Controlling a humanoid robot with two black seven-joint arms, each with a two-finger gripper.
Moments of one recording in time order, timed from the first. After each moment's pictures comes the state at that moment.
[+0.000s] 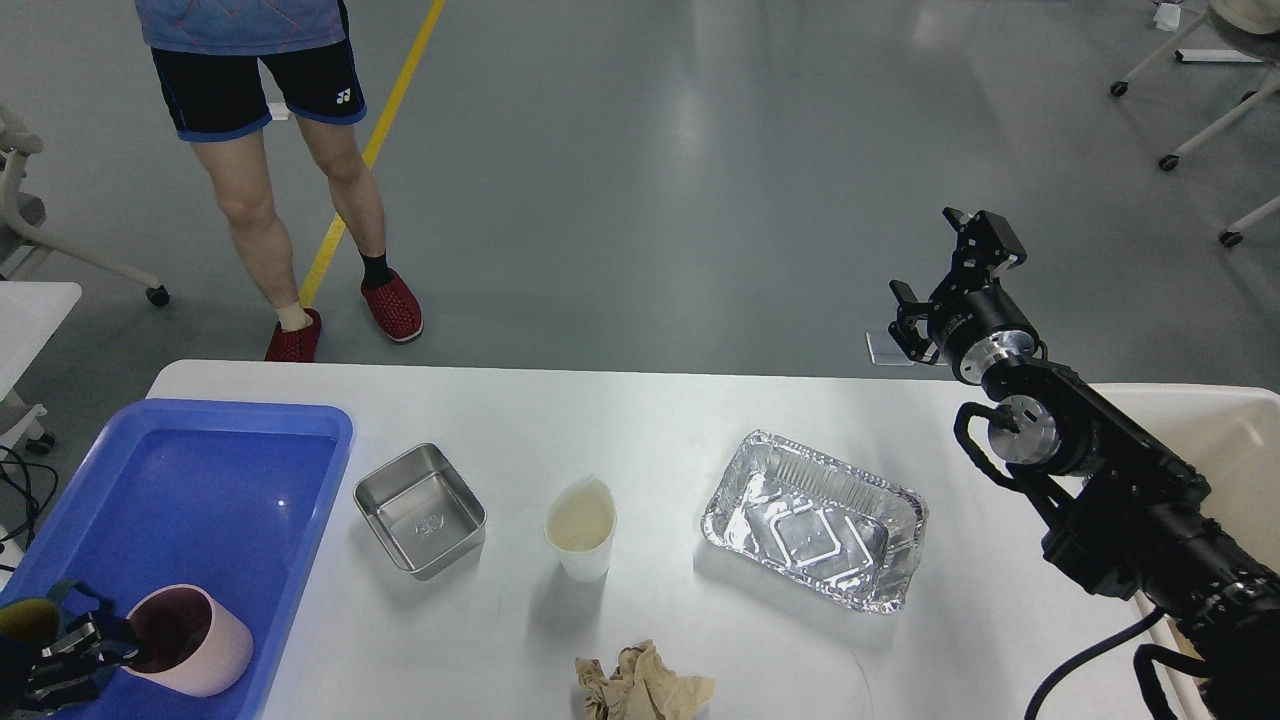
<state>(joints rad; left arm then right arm) -0.66 1.18 0.13 -1.38 0.66 -0.25 0.02 0.70 -0.23 0.93 0.75 -0.24 0.03 0.22</state>
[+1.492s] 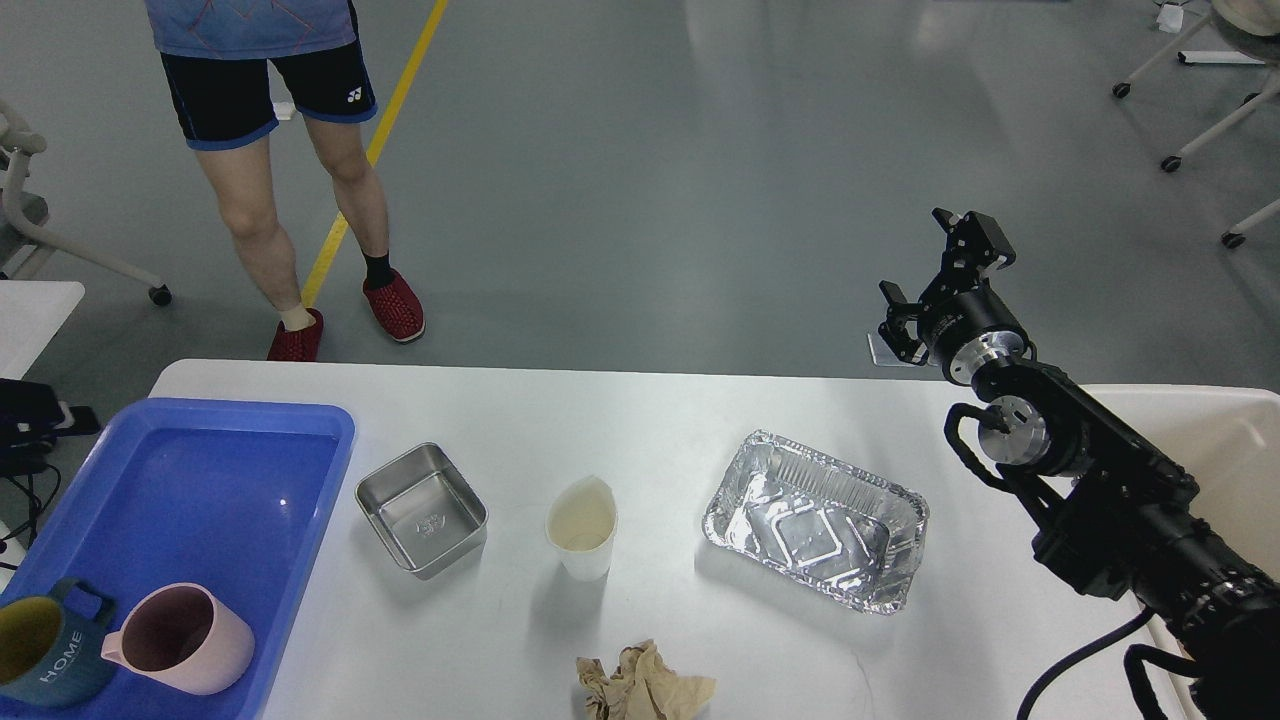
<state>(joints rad) -0.90 1.32 -0.16 -1.54 0.66 -0.44 0.15 0.70 -0.21 0.93 0.75 -0.24 0.03 0.22</state>
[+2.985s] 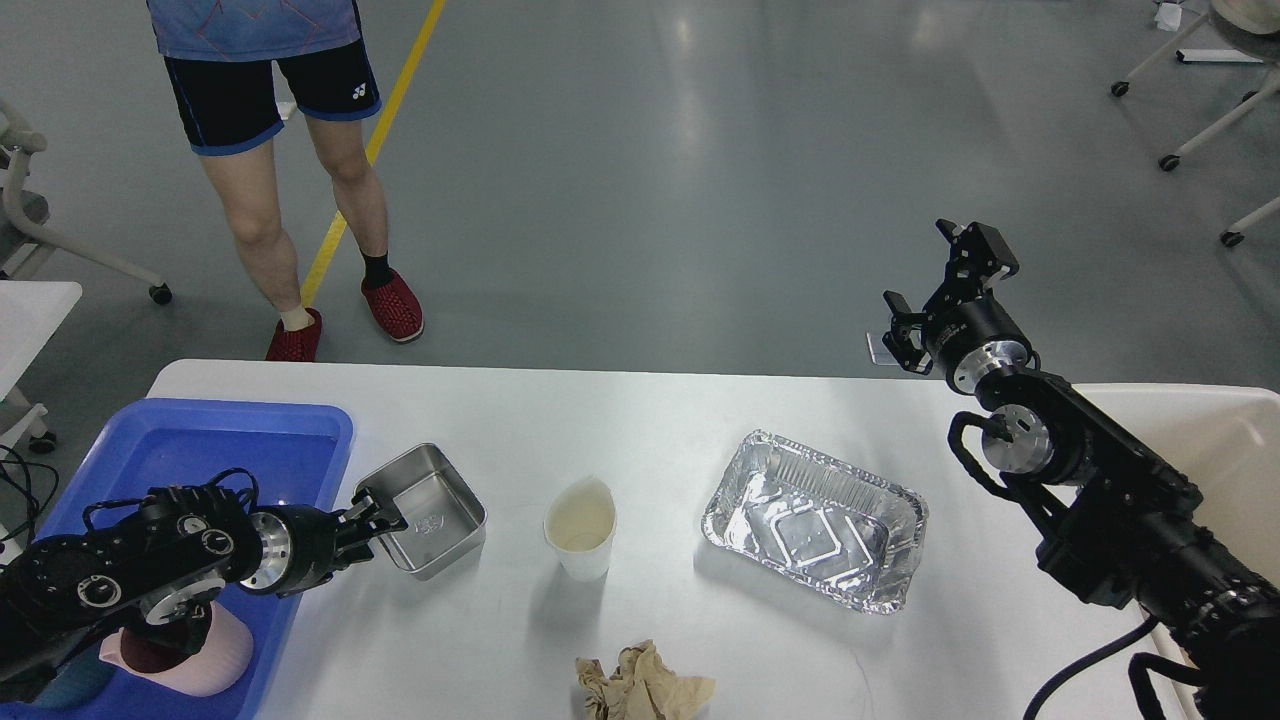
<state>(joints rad) -0.71 0.52 -0.11 -0.98 0.66 -0.21 0.18 0.68 -0.22 0.93 0.75 -0.24 0.03 0.22</state>
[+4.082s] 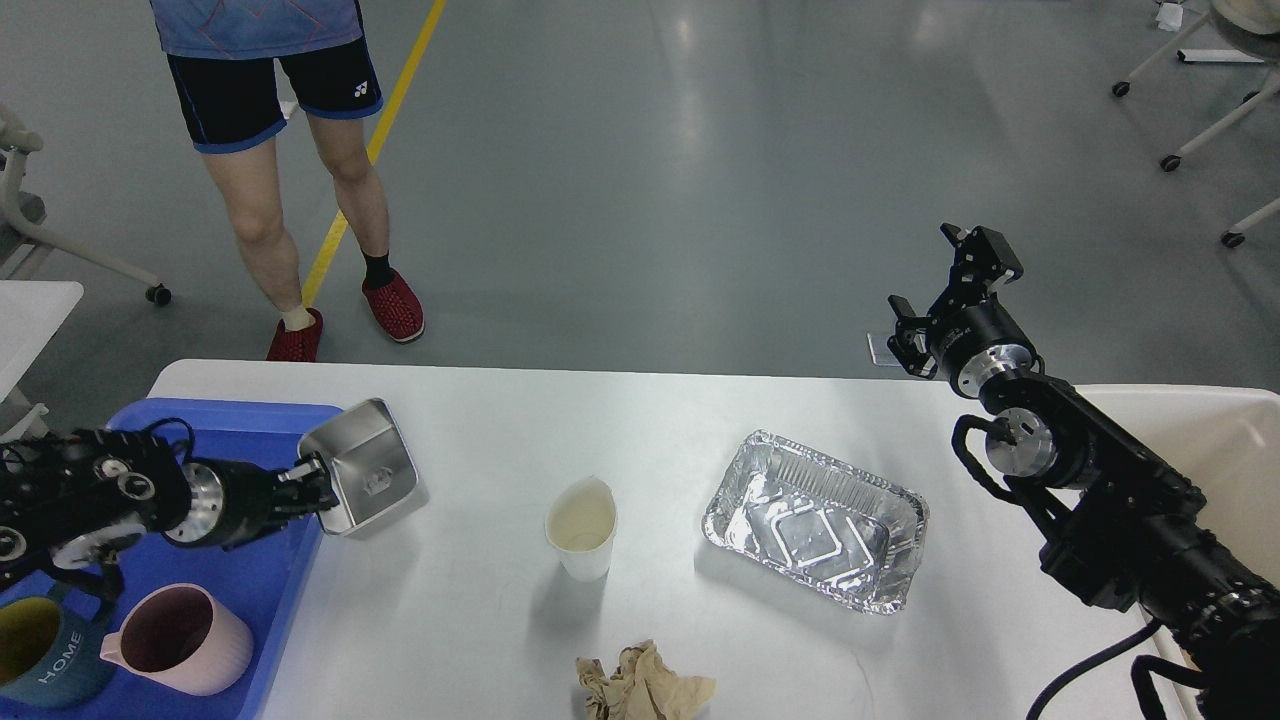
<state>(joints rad) -0.87 0.76 -0.11 -1.09 0.66 -0.37 0.23 0.68 -0.22 0.94 0.75 -0.24 0.03 0.22</state>
